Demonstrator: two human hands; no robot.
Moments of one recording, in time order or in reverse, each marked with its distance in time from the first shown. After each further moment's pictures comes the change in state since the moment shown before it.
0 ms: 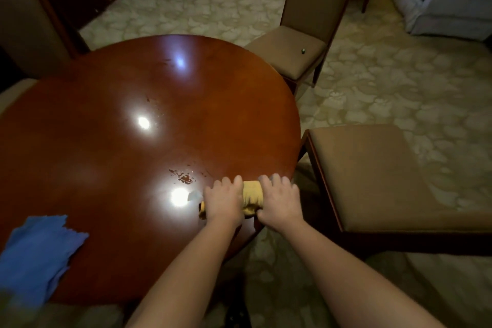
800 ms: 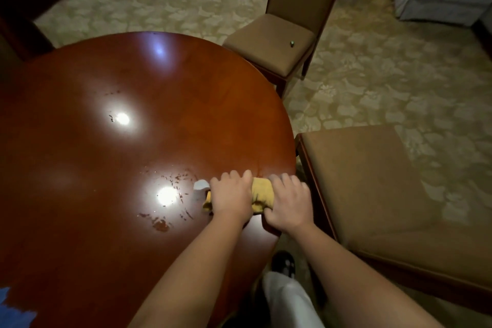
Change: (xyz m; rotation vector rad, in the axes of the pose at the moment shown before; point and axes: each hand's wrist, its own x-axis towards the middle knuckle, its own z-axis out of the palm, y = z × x) left_hand 0.112 0.030 -0.028 0.064 0.031 0.134; right_hand 0.086 0.060 0.002 -0.002 0.186 0.050
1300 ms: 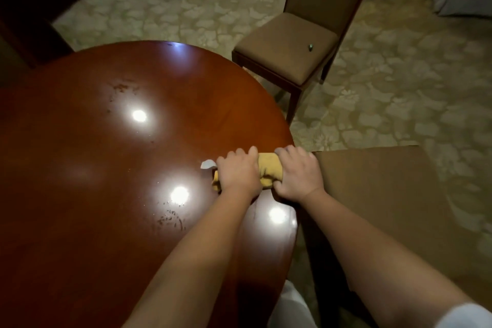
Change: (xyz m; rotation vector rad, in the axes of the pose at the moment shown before) left_hand 0.144 0.007 -0.041 -0.074 0.031 -0.103; right_hand 0.164 0.065 -0.004 0.047 -0.017 -0.182
